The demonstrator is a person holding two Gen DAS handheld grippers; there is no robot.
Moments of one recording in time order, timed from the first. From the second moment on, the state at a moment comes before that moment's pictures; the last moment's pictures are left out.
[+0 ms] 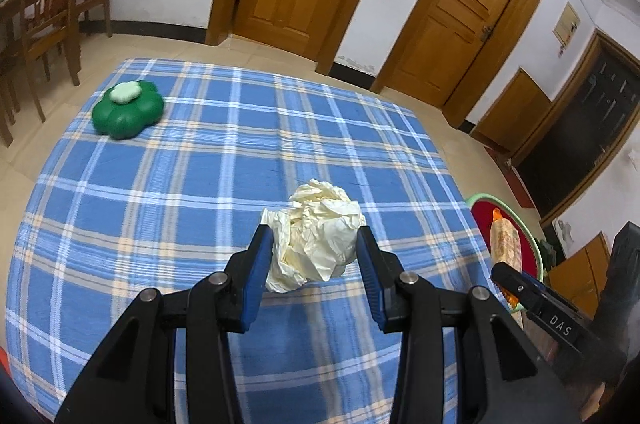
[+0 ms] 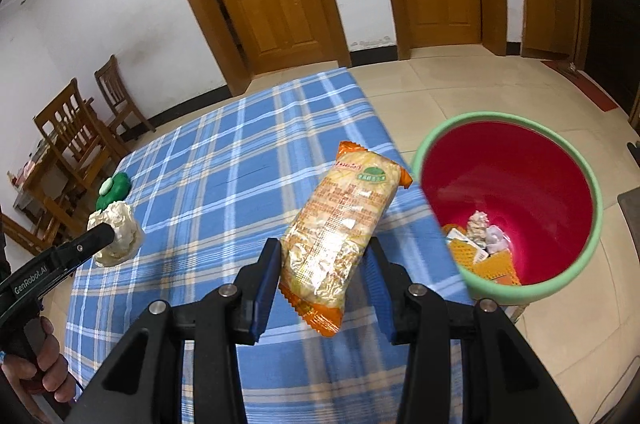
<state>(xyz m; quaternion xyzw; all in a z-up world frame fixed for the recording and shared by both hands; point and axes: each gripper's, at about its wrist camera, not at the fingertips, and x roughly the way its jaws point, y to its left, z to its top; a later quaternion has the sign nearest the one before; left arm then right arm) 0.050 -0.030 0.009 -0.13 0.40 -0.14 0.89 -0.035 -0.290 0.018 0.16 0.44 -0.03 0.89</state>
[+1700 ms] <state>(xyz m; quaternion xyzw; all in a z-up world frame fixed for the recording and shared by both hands) 0.071 -0.246 0.013 0.03 0.43 -0.29 0.86 -0.078 -0.455 -0.029 0.28 0.41 -0.18 0.85</state>
